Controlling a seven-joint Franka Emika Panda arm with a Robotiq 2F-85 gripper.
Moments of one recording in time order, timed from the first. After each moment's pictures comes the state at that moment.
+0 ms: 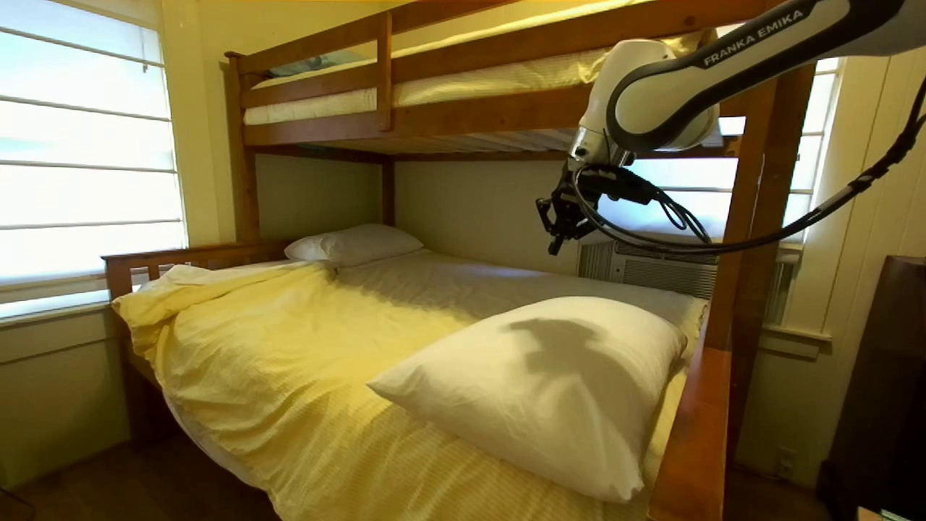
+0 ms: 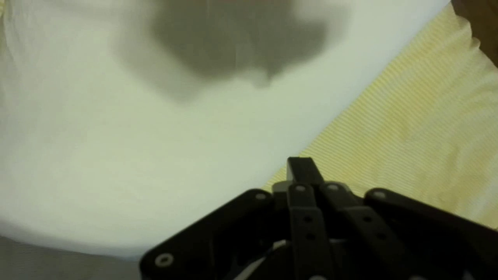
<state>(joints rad) -0.05 -0.26 0.01 -2.23 -0.10 2.38 0.82</state>
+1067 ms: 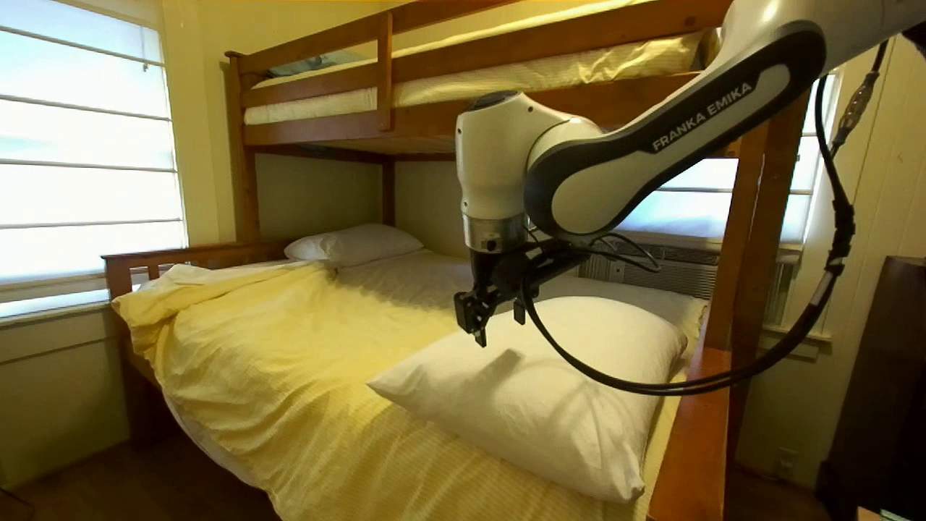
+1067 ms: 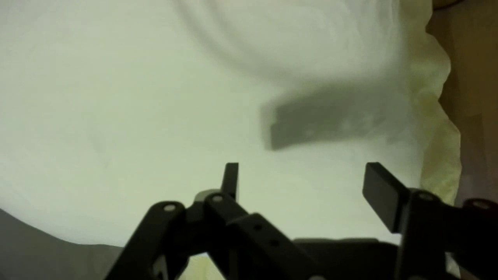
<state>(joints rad) 0.13 0.06 0.27 -2.08 -0.51 2.12 0.87</state>
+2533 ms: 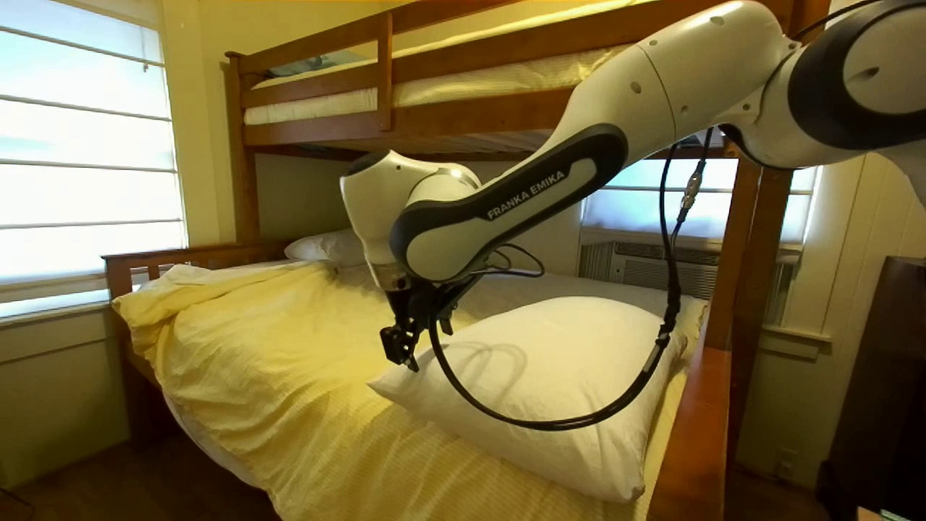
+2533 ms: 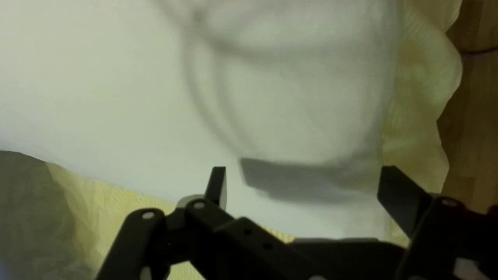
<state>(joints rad) 0.34 0.55 0.11 -1.51 -0.58 1.92 0.59</state>
